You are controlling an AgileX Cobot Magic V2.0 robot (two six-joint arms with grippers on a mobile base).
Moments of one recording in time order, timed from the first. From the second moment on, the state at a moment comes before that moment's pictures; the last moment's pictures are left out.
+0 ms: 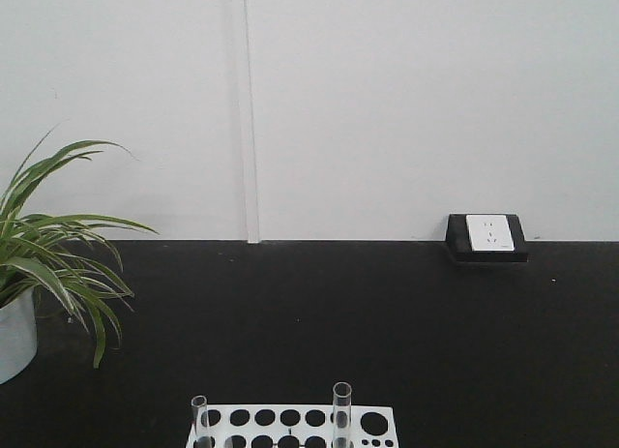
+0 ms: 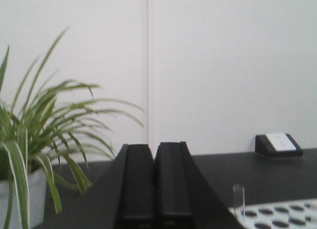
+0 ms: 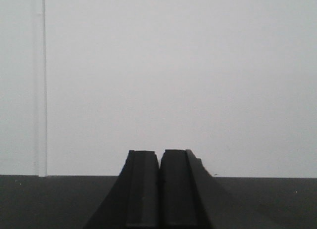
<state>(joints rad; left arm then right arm) -0.13 -0.01 -0.05 0.13 -0.13 -0.23 -0.01 0.00 -0.11 -0.13 -0.08 0.11</state>
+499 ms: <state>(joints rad) -0.13 0.43 -0.60 0.33 0.22 -0.23 -0.01 0.44 -0.52 -0.13 0.25 0.11</state>
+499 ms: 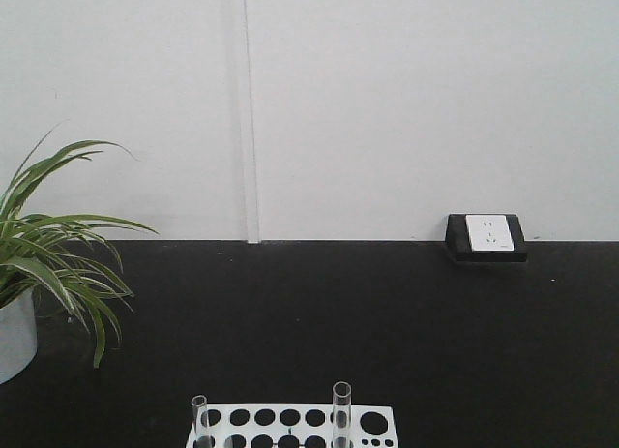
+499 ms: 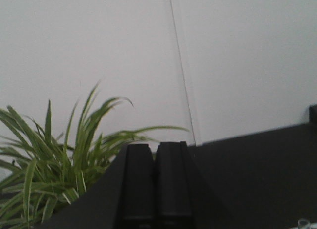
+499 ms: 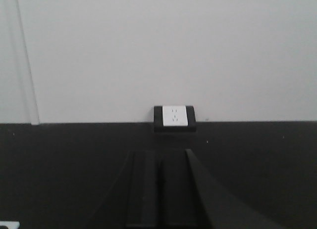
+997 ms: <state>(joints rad) -0.13 0.80 -0.60 0.33 0.14 -0.23 -0.01 0.72 -0.52 -0.13 0.25 0.11</state>
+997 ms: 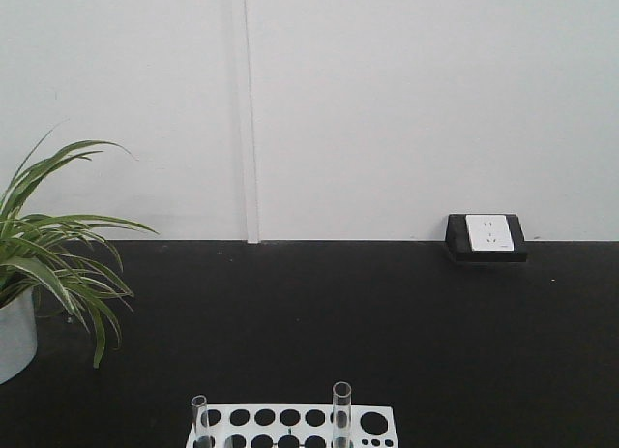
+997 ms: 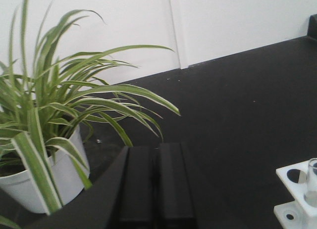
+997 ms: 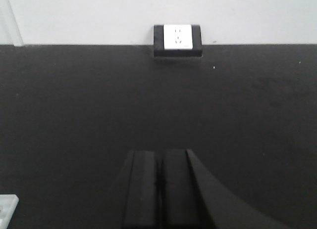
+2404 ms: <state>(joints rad) -0.35 1.58 -0.44 0.32 -0.76 -0.34 -0.01 0.79 -0.52 -0.08 0.20 0.11</state>
